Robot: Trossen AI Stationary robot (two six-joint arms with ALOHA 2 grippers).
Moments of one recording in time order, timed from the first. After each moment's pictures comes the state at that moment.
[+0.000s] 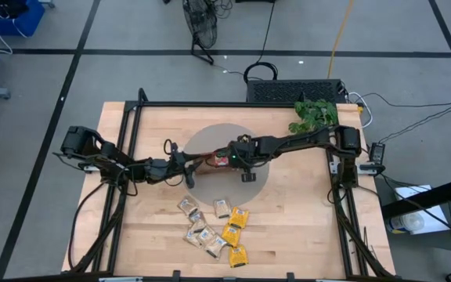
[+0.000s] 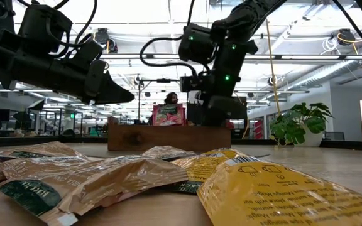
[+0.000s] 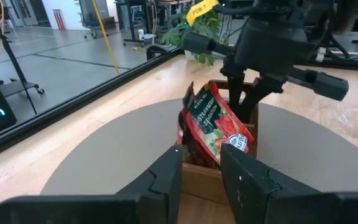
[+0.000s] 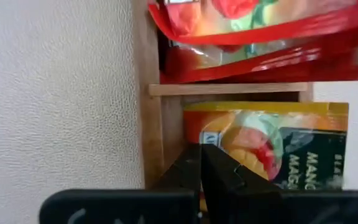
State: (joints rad) left arm -0.10 1.57 0.21 1.17 -0.54 -0.09; right arm -0.12 1.93 1.26 -0.53 0.15 -0.27
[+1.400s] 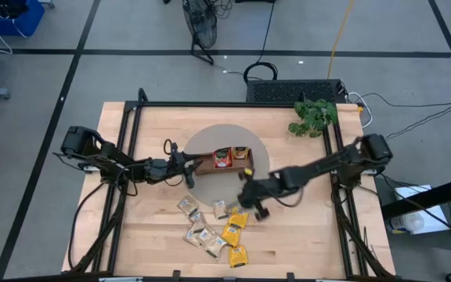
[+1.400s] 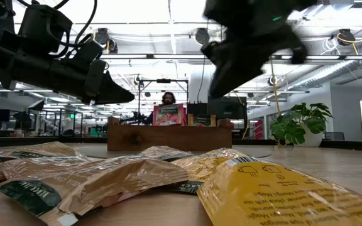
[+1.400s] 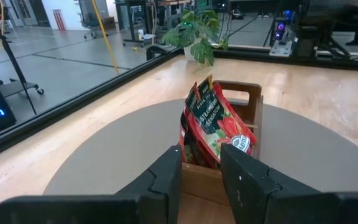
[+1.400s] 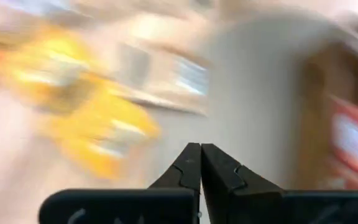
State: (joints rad) left arm -0.10 1.57 0.21 1.17 -0.54 -0.09; right arm 0.25 1.69 1.09 -0.31 0.11 -0.24
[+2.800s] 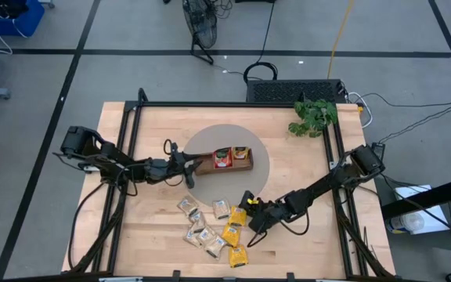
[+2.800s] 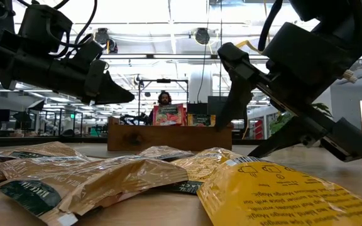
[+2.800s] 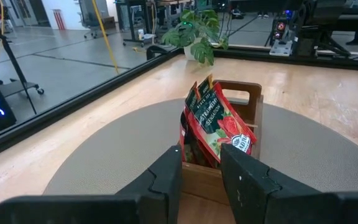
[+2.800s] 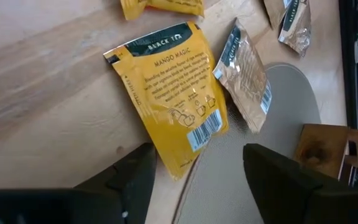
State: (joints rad) left arm -0.10 1.57 0.21 1.17 -0.54 -0.09; right arm 0.47 1.84 0.85 0.14 0.44 -0.74
